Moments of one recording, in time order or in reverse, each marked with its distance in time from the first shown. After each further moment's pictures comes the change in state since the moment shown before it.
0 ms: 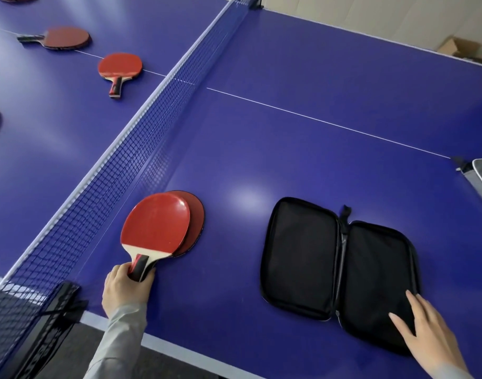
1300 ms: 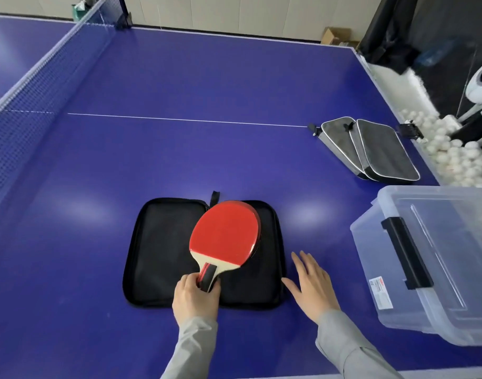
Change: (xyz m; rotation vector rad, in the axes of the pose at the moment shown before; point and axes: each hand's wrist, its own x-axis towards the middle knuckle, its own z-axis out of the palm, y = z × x) left_hand -0.312 0.240 0.121 -0.154 -0.296 0.261; right_hand 0.023 0.110 0.015 -0.012 -0.055 -0.202
